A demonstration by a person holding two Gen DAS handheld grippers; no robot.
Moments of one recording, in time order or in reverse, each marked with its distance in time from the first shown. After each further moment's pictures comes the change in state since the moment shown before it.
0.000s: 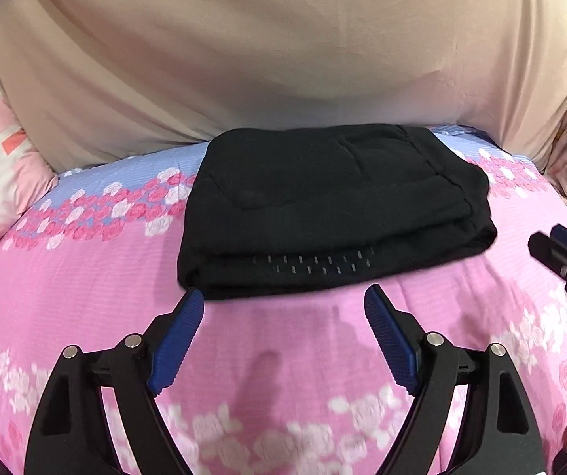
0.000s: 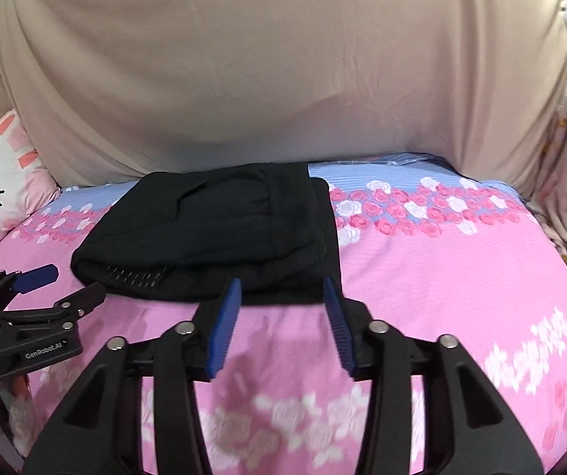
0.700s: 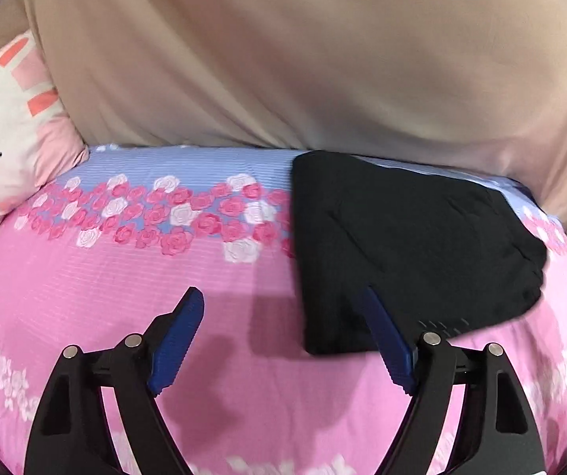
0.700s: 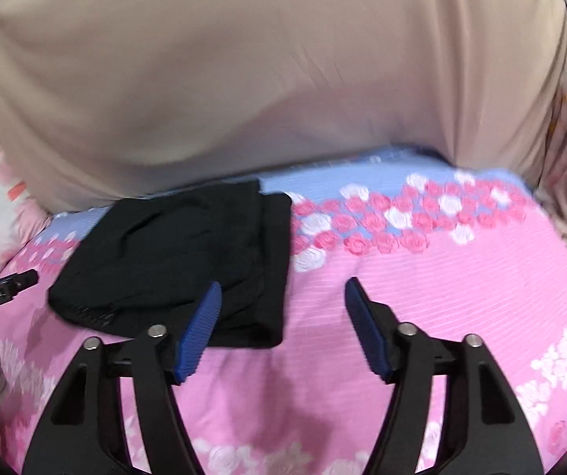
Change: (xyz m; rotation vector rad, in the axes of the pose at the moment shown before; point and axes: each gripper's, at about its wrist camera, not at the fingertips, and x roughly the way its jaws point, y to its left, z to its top) left arm 0.014 0.097 0.029 -0.145 -0.006 0.007; right arm 0.027 -0.047 0.050 0.023 0.002 0.072
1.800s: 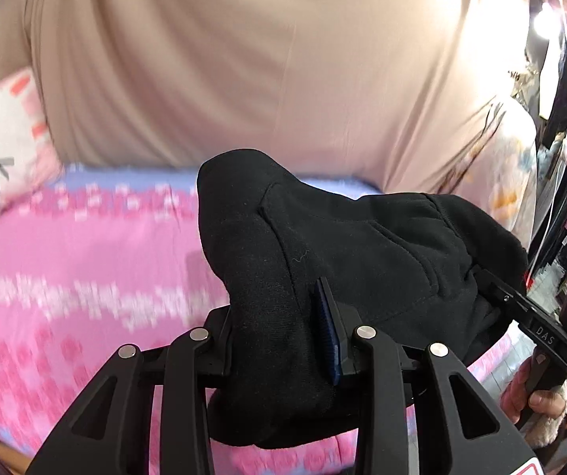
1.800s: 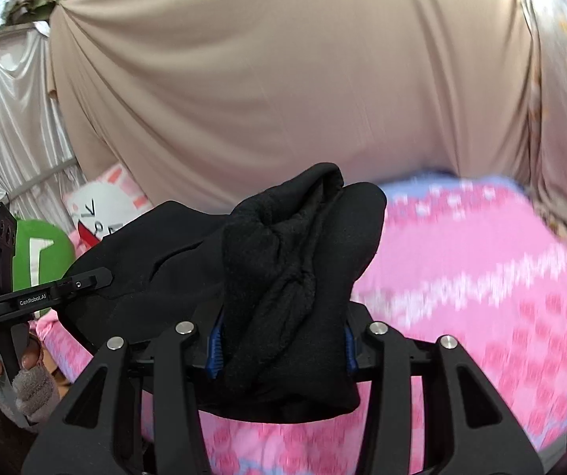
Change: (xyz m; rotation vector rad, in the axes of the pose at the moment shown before) left arm -0.259 -0.064 -0.089 0.038 -0.133 -0.298; right arm -0.262 0.032 -0.070 0.047 -0.164 0.237
